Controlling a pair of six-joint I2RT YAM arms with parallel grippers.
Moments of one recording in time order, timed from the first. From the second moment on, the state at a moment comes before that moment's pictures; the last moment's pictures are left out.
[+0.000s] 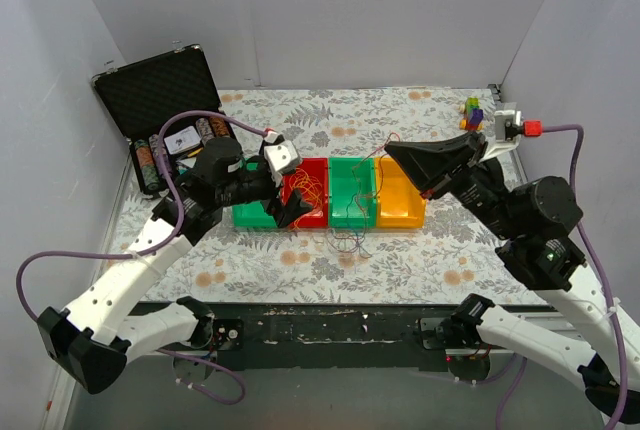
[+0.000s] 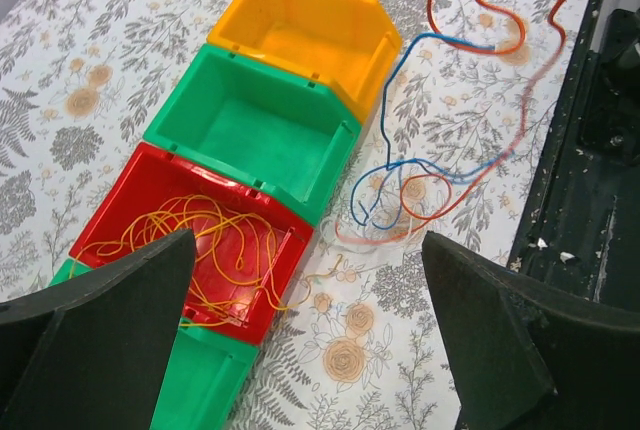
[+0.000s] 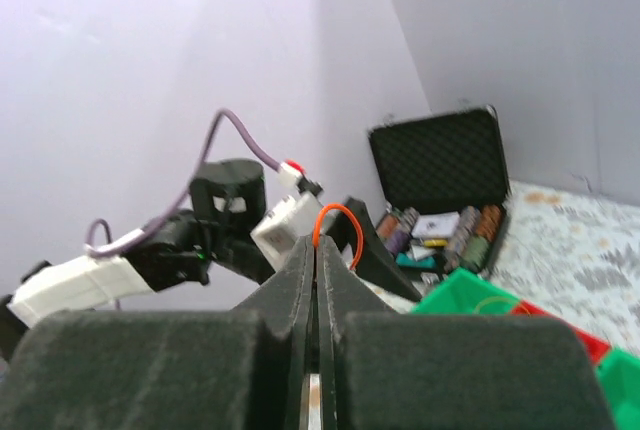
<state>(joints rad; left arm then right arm) -0.59 1.04 1.06 -0.42 0.50 0.25 0.82 0.71 1.06 0.00 -0.07 0.52</state>
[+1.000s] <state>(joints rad) -0.83 1.06 0.83 -0.16 0.71 0.15 0.82 1.01 1.56 0.12 -0.21 0.51</state>
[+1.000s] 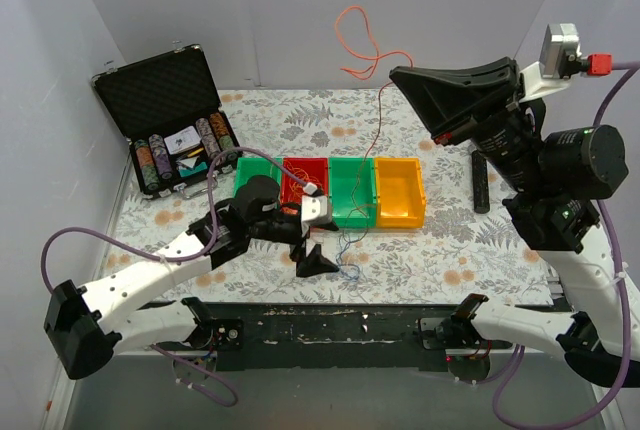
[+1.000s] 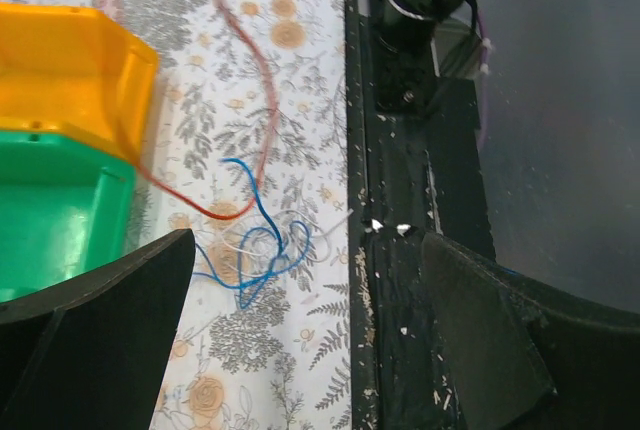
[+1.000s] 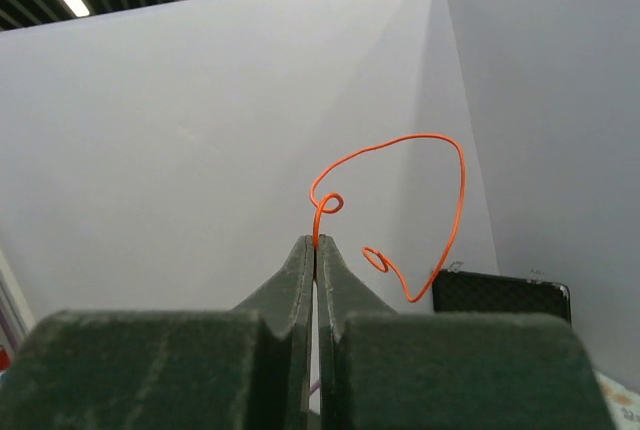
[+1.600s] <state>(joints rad) -0.92 1.27 0.66 0.25 0.58 0.02 0.82 1.07 1.68 0.10 -0.17 0.48</state>
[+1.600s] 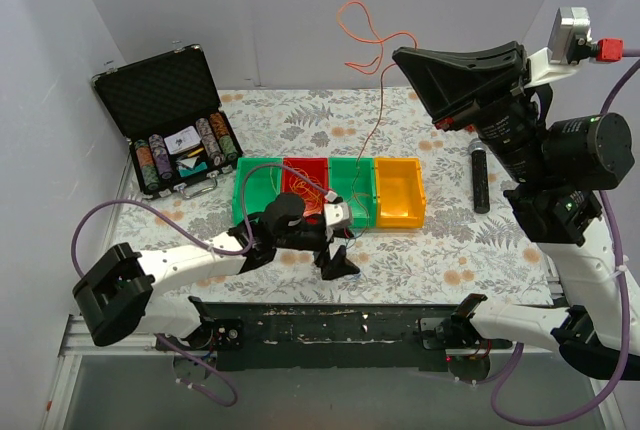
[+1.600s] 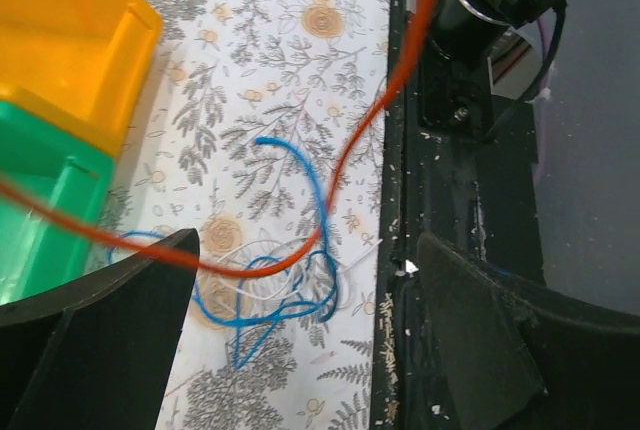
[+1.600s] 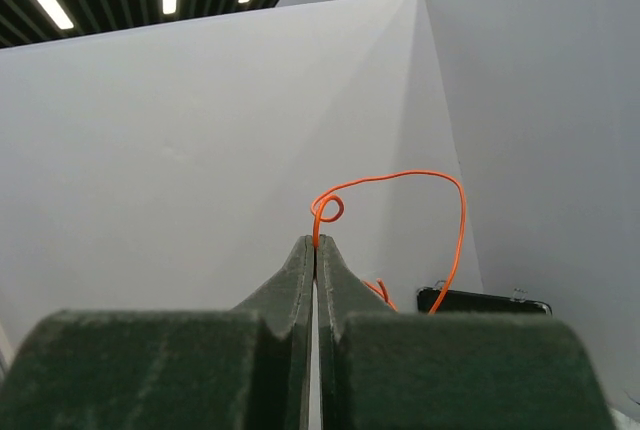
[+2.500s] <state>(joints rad) -0.81 1.11 0.56 0.17 0.33 0.06 0.82 1.06 1.97 -0.07 0.19 0.11</state>
